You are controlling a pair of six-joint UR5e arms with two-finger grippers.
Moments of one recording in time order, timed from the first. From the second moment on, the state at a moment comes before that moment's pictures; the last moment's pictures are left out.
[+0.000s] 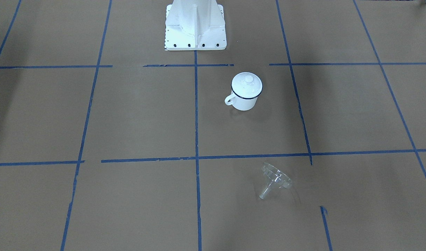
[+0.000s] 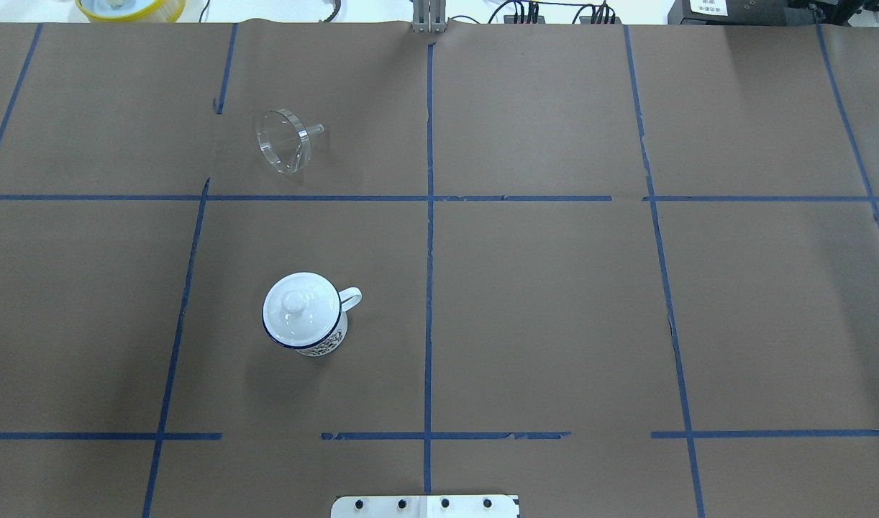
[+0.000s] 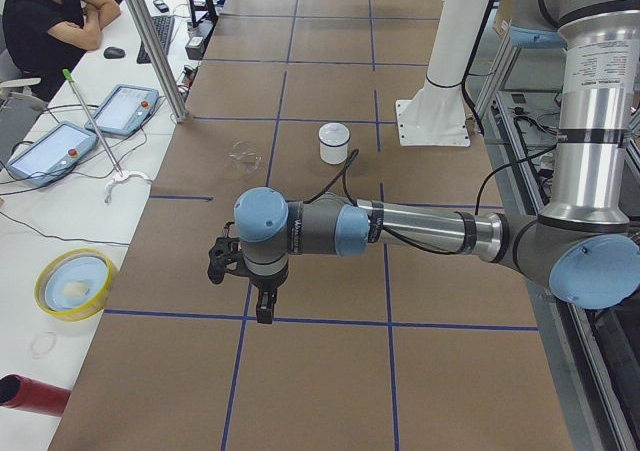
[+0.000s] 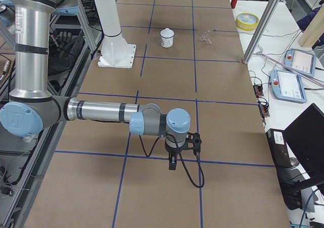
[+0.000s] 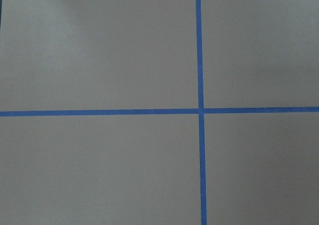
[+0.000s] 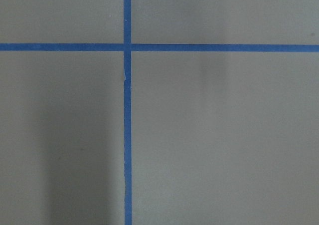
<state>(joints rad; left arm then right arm) -1.65 -1.57 -1.70 -1.46 -2.36 0.07 1.57 -1.68 1.66 -1.57 2.29 0.01</state>
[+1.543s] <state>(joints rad) -1.65 -1.57 -1.78 -1.39 -2.35 0.06 1.57 -1.68 1.66 -1.57 2.29 0.01</state>
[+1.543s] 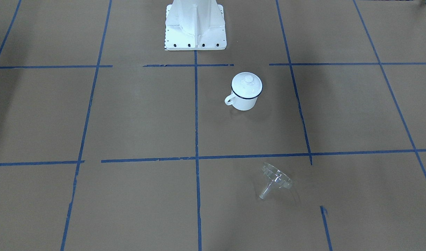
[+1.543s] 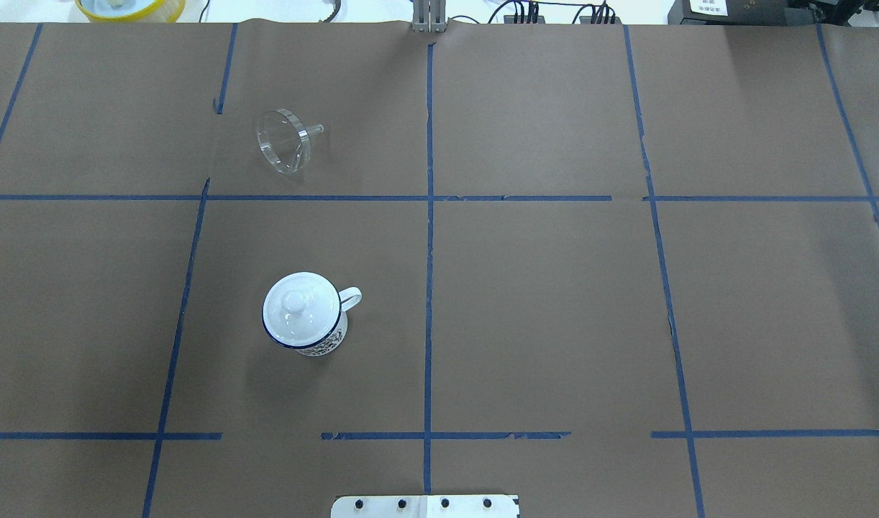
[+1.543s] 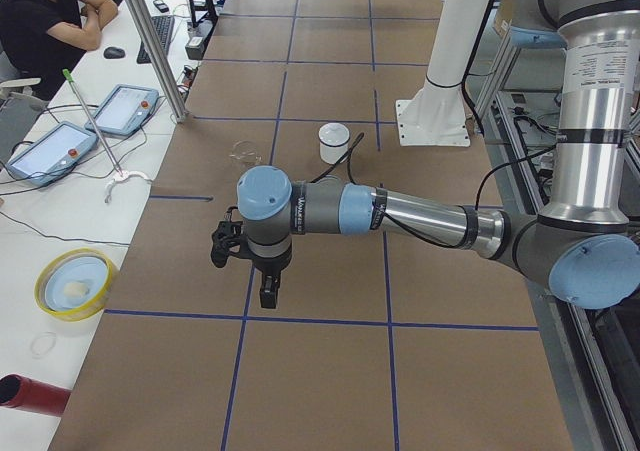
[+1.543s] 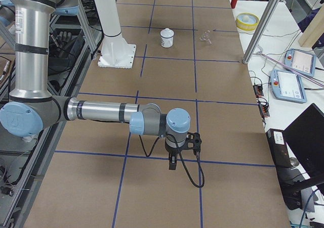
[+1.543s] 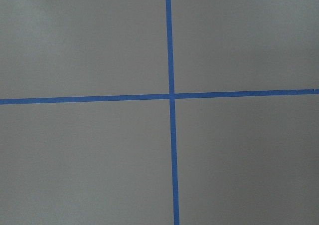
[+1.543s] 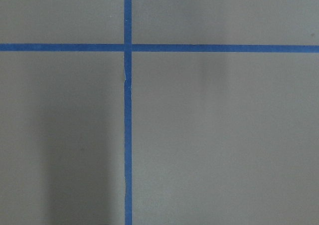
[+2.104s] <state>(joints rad) -1.65 -1.57 -1.79 -1.39 -2.36 0.06 1.57 -1.68 1.66 -1.57 2.29 0.01</state>
